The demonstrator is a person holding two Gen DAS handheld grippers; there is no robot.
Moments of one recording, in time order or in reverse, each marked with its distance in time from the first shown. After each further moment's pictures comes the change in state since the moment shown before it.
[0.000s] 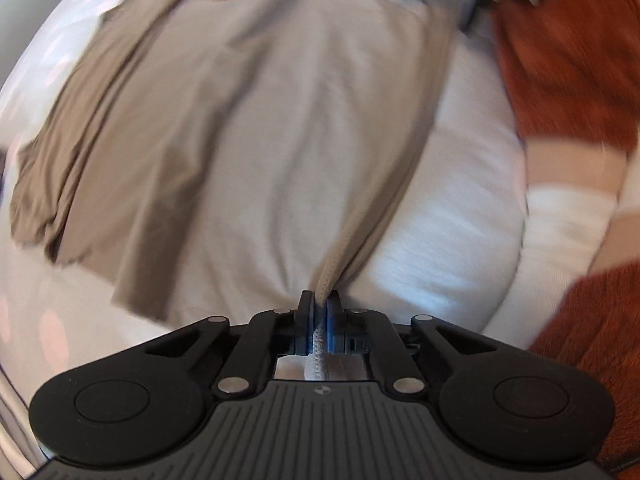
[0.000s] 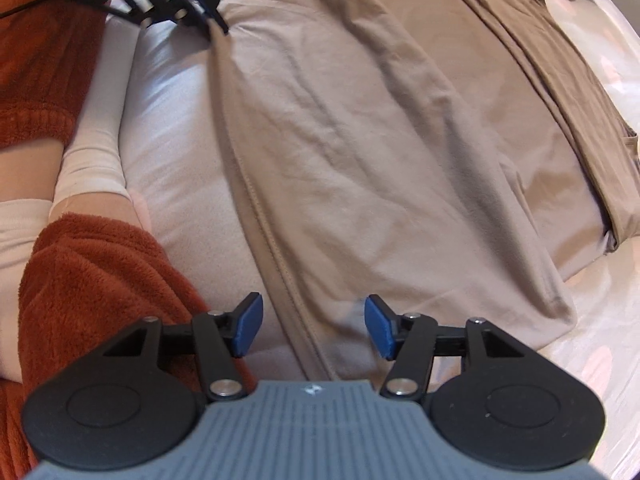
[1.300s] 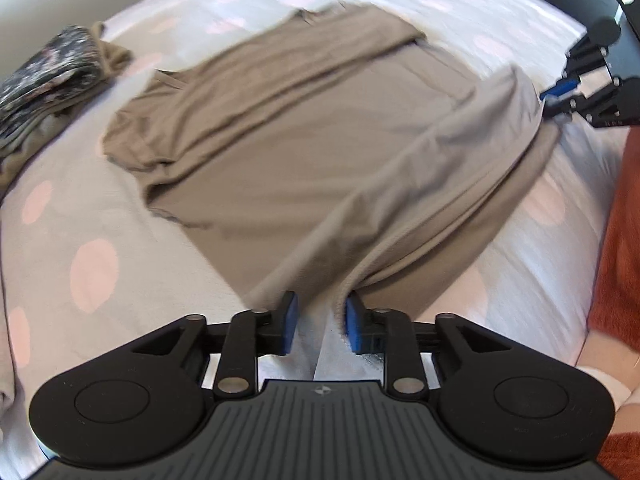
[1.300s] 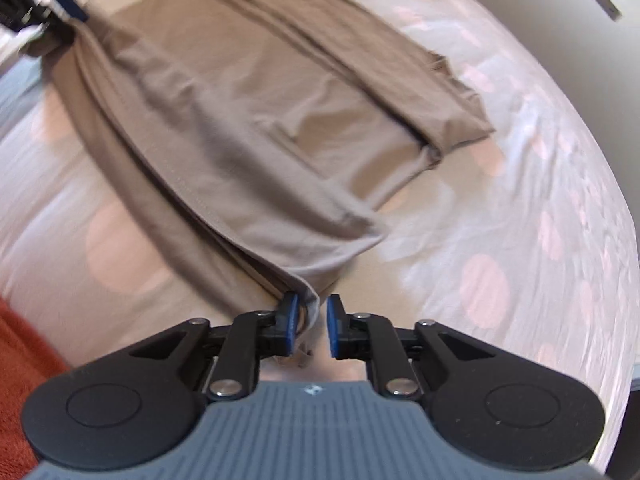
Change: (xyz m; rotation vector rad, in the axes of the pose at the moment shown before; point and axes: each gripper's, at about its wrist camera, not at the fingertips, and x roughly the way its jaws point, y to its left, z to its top) left arm -0.031 0.079 -0.030 -0.500 -0.227 0.059; right arm -0.025 -0.077 -0.045 0.380 -0.129 -0.380
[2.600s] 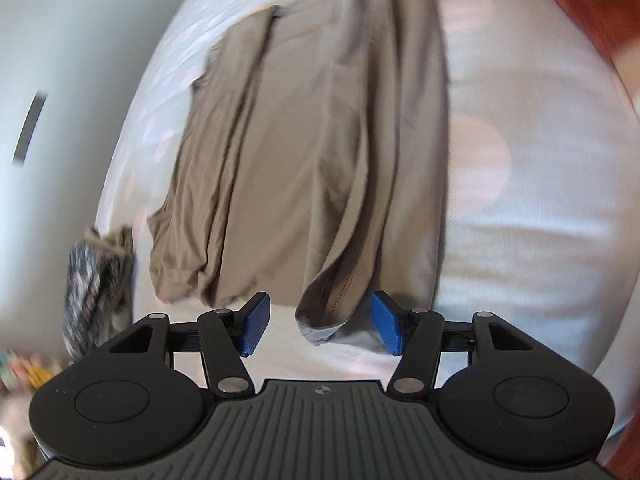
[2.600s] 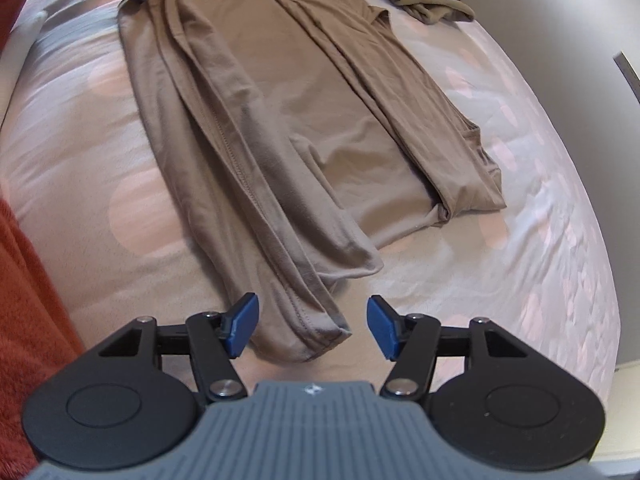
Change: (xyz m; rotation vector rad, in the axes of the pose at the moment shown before) left arm 0.013 -0.055 -0.040 0.874 -0.008 0.328; right arm -0.004 0.008 -0.009 -0.345 -0.086 0.013
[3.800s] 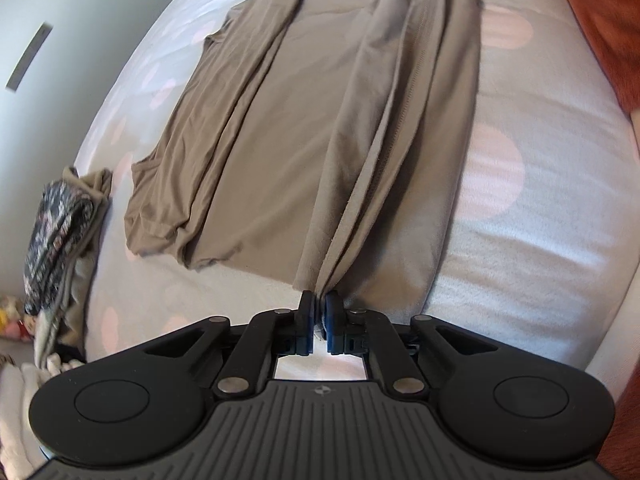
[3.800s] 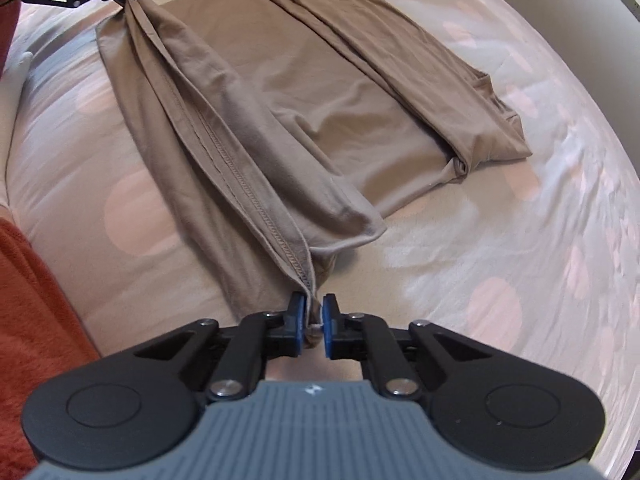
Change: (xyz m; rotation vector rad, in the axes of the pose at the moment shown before) left arm 0.004 0.026 -0.009 -0.251 0.040 -0.119; right arm 0.012 -0.027 -0.013 0.179 0.024 0.127
